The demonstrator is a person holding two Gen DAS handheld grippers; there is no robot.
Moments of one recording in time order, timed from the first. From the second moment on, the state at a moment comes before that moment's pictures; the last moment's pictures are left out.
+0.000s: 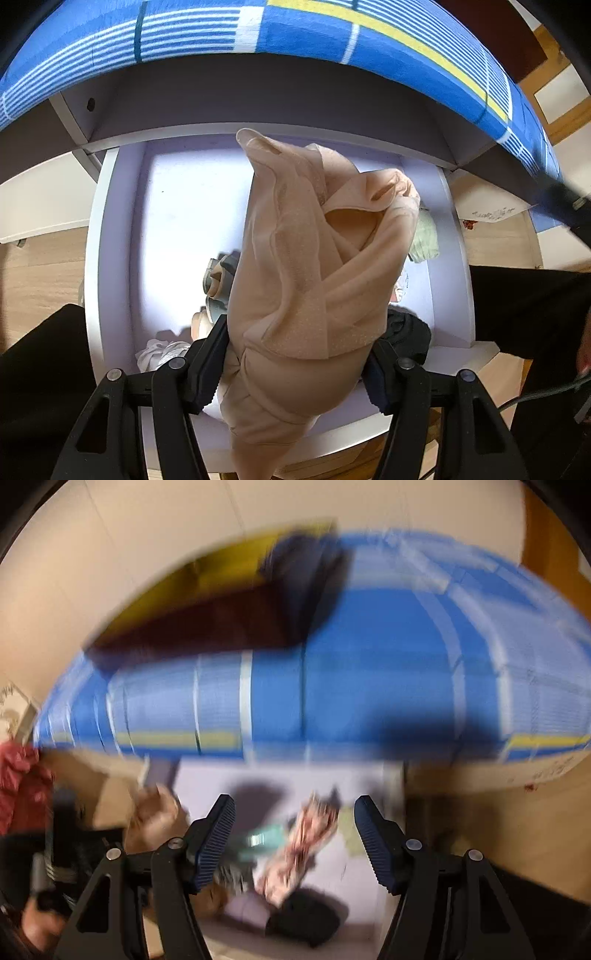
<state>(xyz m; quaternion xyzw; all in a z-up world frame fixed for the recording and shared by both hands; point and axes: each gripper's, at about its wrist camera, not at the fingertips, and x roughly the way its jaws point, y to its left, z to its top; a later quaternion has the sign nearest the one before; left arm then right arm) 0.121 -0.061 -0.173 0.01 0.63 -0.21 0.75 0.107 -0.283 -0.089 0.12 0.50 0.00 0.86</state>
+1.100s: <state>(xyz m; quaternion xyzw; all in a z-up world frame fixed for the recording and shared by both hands) 0.118 -0.082 -0.018 -0.05 0.54 -0.30 0.79 0.115 -0.246 -0.154 0.06 0.63 0.01 0.78</state>
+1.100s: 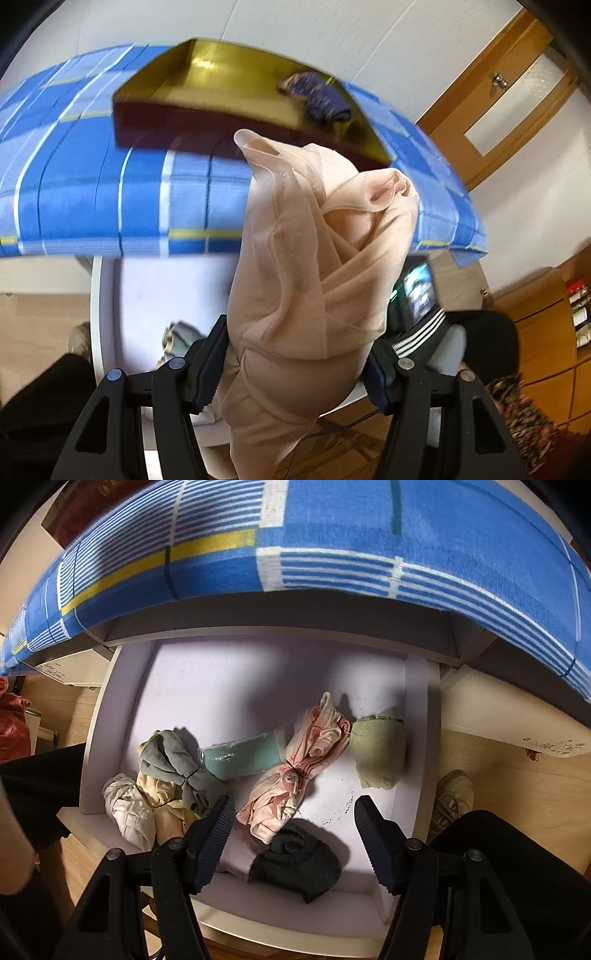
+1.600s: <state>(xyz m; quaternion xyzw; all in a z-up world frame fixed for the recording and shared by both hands) 0.221 -0.136 0.059 -0.09 0.53 -0.30 0.79 0.118 -0.250 -0.152 0.09 0.63 0.02 0.77</state>
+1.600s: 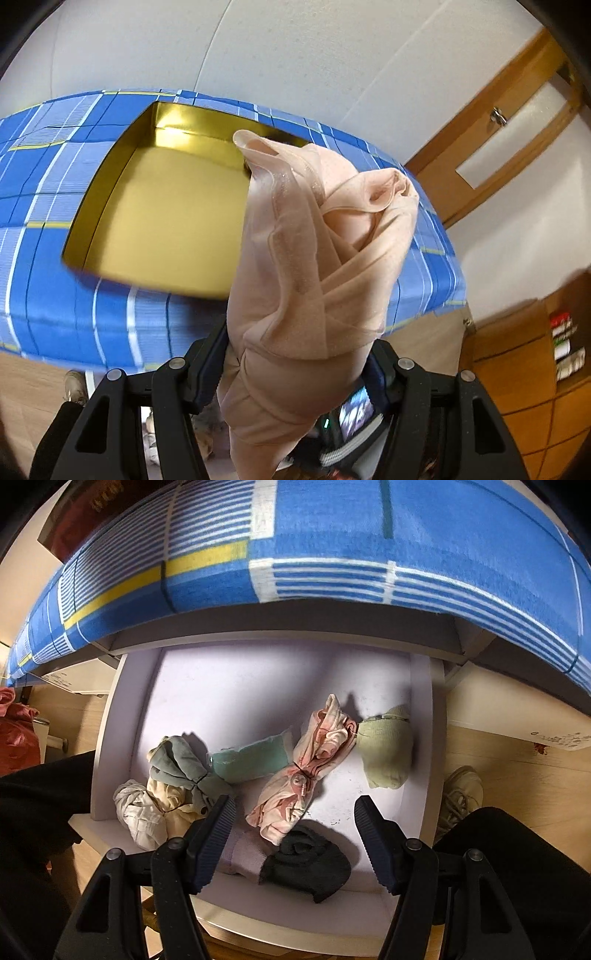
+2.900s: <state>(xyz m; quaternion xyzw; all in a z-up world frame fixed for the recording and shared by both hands) 0.389 -0.197 -0.010 -0.11 0.58 -0.15 0.79 0.115 -0.263 -0.153 0.14 0.63 0.03 0.76</state>
